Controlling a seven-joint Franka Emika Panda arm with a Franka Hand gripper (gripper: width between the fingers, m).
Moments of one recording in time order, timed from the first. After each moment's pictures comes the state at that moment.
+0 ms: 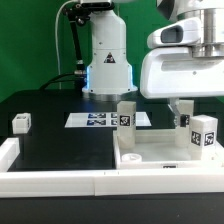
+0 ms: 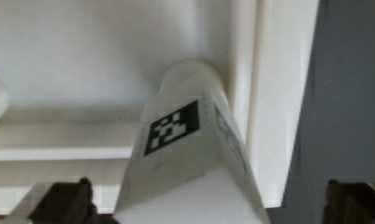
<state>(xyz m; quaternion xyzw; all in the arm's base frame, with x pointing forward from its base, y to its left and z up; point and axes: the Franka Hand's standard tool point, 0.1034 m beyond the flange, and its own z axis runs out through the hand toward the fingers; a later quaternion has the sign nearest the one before) 0.606 0.122 0.081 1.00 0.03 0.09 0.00</state>
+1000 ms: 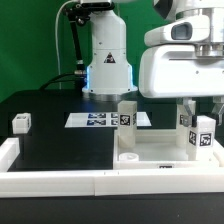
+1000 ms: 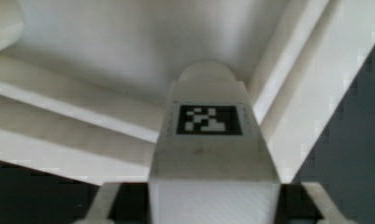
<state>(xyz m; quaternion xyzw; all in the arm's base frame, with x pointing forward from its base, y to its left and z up) 0.608 0.116 0.082 0.99 0.14 0.09 0.02</state>
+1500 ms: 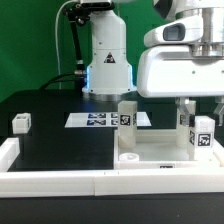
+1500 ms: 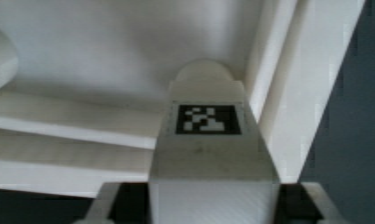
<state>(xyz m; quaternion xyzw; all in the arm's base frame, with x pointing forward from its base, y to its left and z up) 0.609 0.115 0.082 0.99 0.03 0.09 0.01</state>
